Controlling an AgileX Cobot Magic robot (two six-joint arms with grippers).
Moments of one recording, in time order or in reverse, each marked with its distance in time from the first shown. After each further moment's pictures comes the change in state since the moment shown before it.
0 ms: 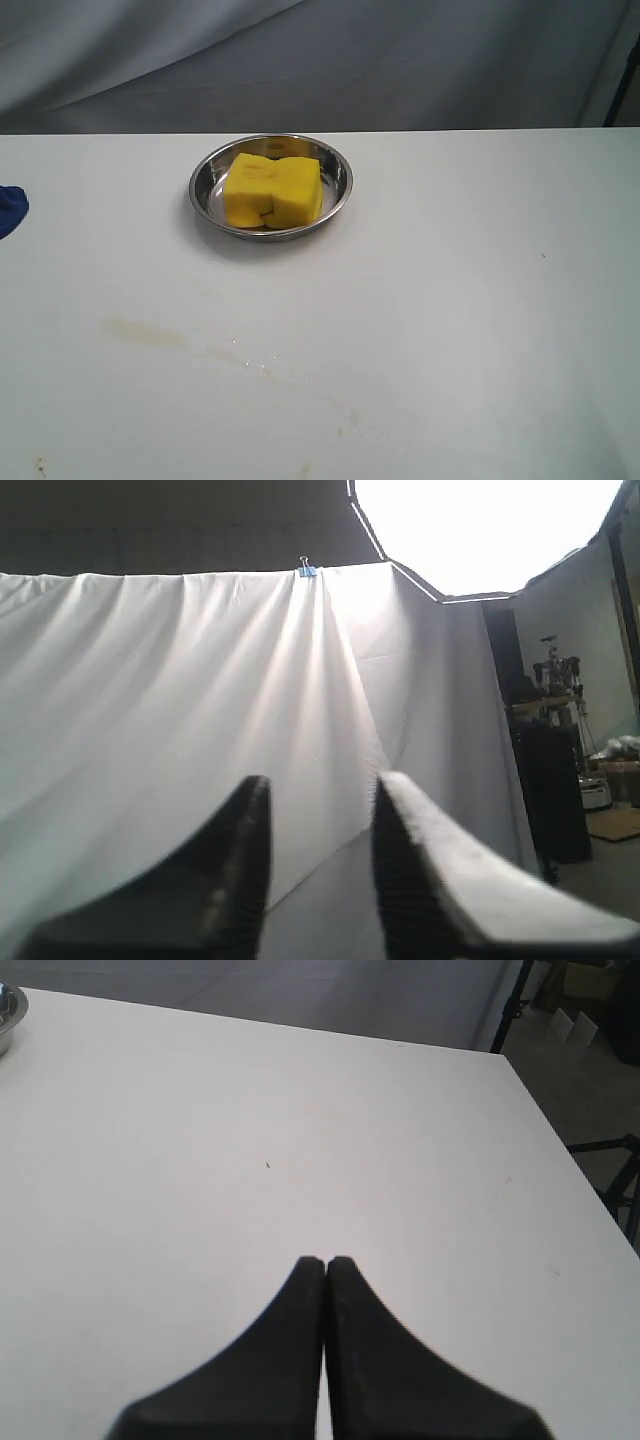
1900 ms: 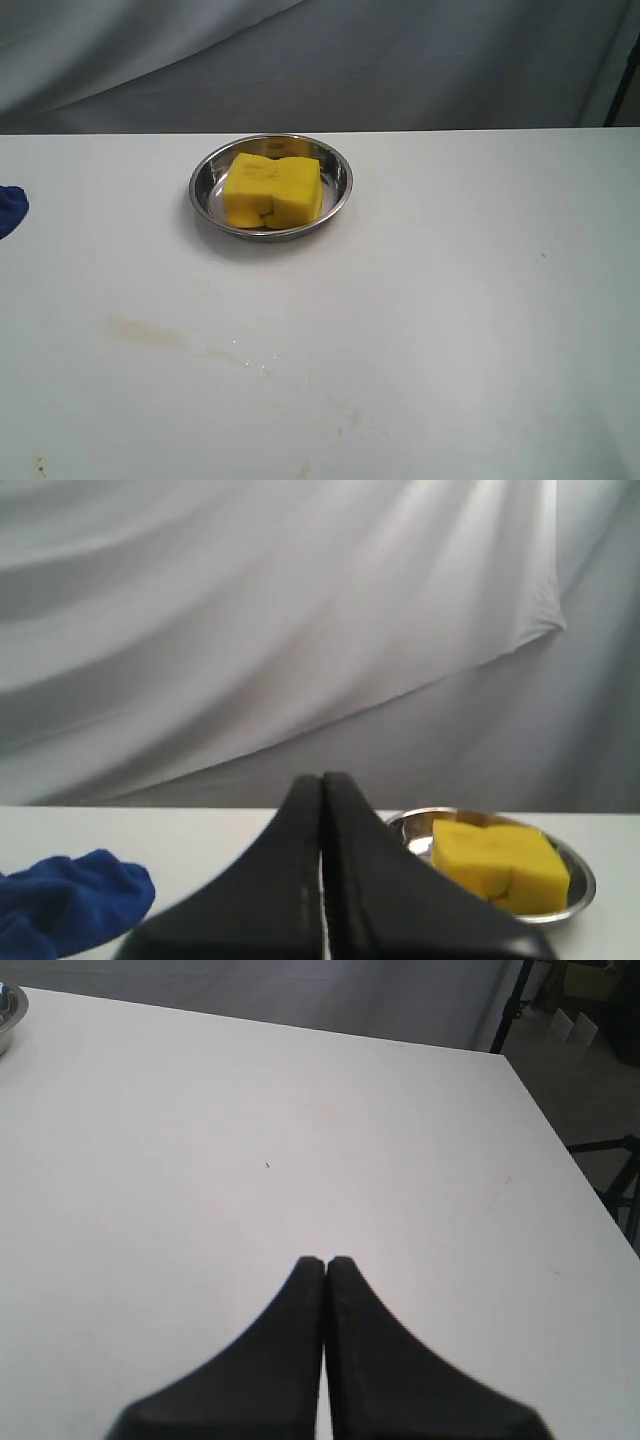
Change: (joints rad) left arm 0.000 0.000 0.817 0.605 -0.571 -0.621; right arm 0.000 0.000 0.000 0.000 0.000 0.000
